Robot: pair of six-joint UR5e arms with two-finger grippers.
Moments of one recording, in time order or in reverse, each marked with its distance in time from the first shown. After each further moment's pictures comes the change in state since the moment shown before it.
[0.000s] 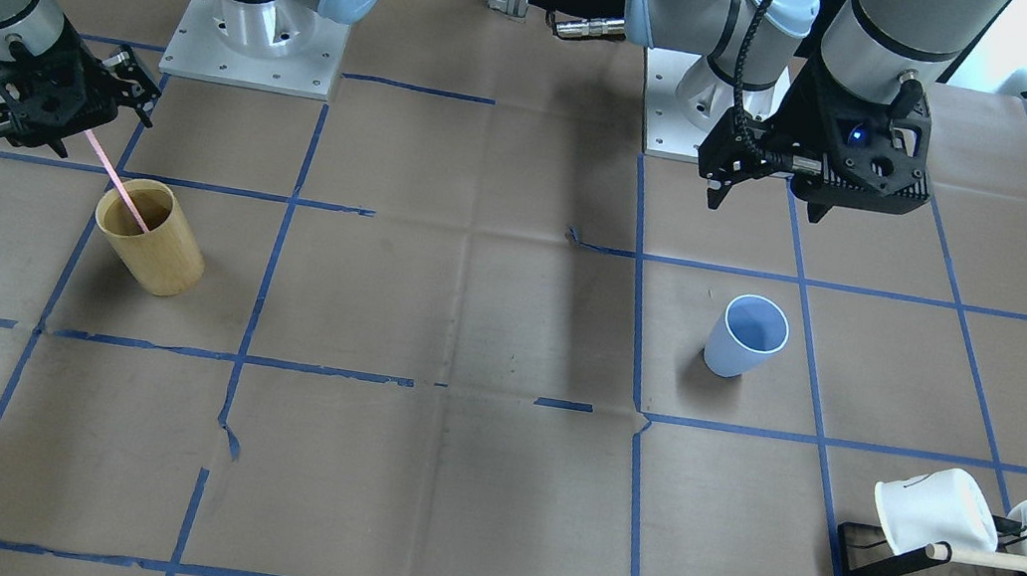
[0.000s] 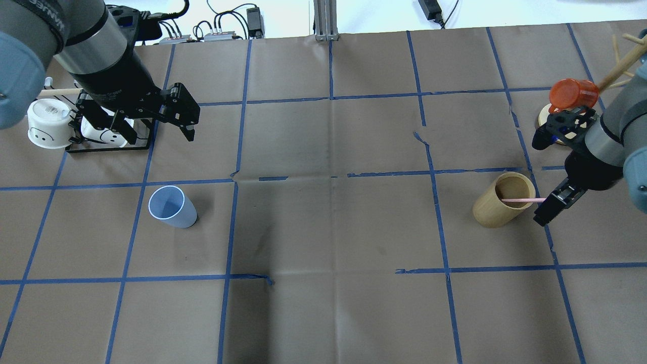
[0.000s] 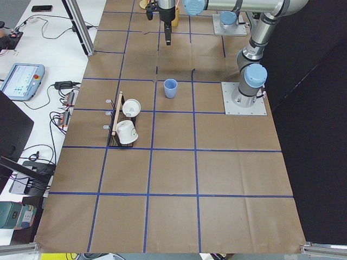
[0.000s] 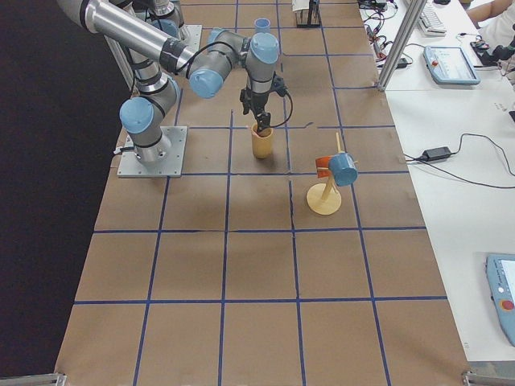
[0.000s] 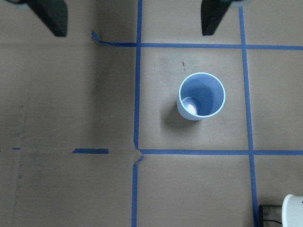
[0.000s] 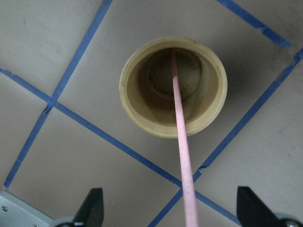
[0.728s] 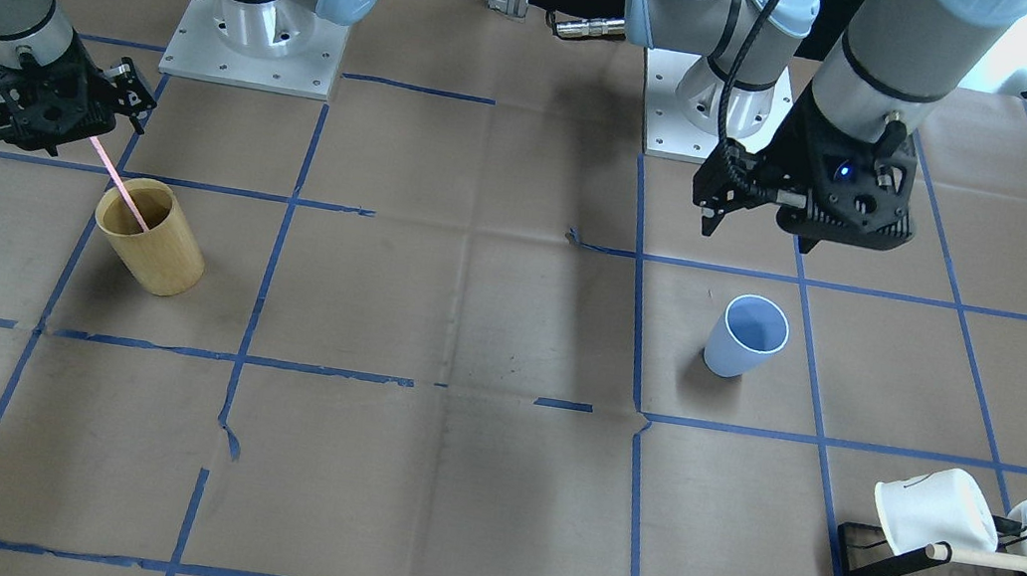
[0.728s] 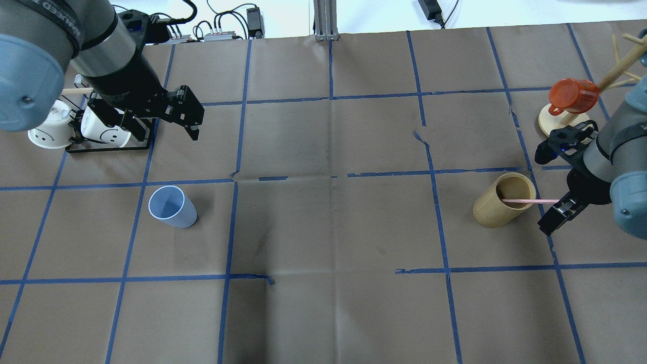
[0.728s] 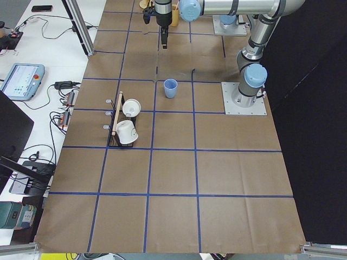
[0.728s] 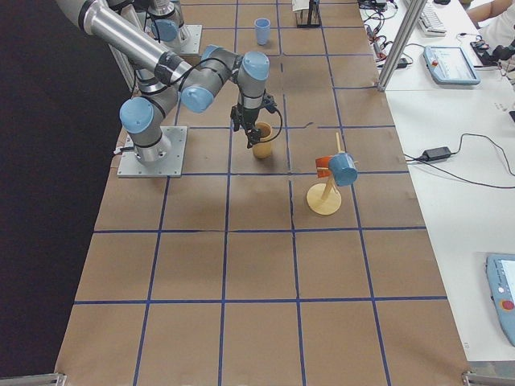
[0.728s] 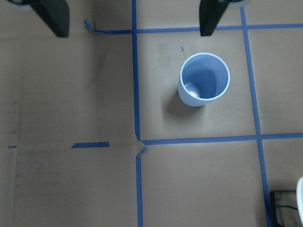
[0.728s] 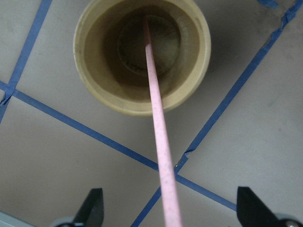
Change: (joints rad) left arm 0.009 -0.037 -0.056 0.090 -0.009 0.074; right arm -0.011 -0.010 0.056 -0.095 -0.057 0.072
